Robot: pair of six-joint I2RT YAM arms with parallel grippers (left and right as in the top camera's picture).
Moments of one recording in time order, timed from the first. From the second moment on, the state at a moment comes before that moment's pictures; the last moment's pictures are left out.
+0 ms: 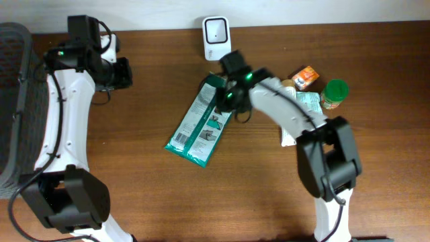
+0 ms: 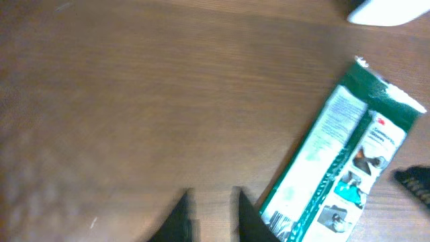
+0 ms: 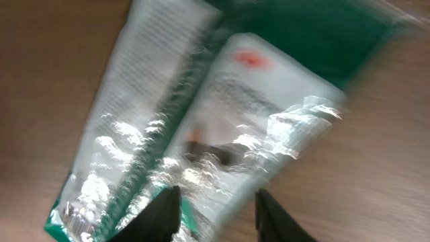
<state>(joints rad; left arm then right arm) 0.06 1.87 1.80 -1.07 0.16 -0.06 0.42 2.13 1.70 -0.82 -0.18 0.46</state>
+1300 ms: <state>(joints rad) -0.19 1.90 1.12 -0.84 0.46 -0.05 0.49 2.26 1.73 -0.60 -0.17 0.54</state>
